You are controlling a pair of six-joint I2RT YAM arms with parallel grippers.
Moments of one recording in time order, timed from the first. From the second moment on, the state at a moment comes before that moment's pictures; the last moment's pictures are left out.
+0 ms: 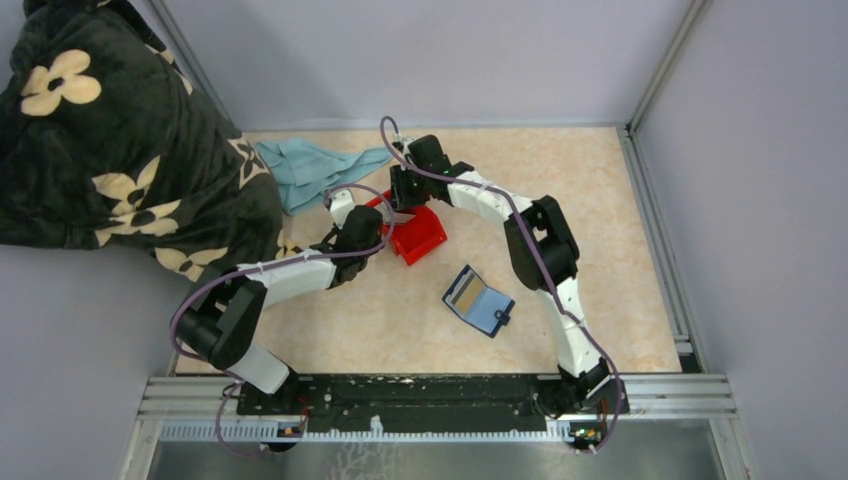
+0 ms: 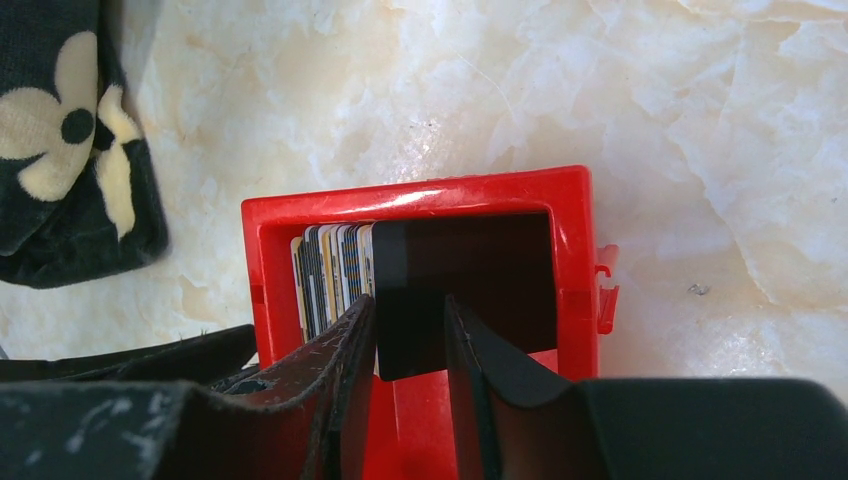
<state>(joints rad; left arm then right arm) -0.60 1.56 0.76 0.11 -0.56 -0.80 0.63 2.25 1.85 -0.32 -0.30 0.32</state>
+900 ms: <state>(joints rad) -0.60 1.56 0.76 0.10 -0.55 -0.80 0.64 2.20 1.81 -0.33 -0.28 0.33</state>
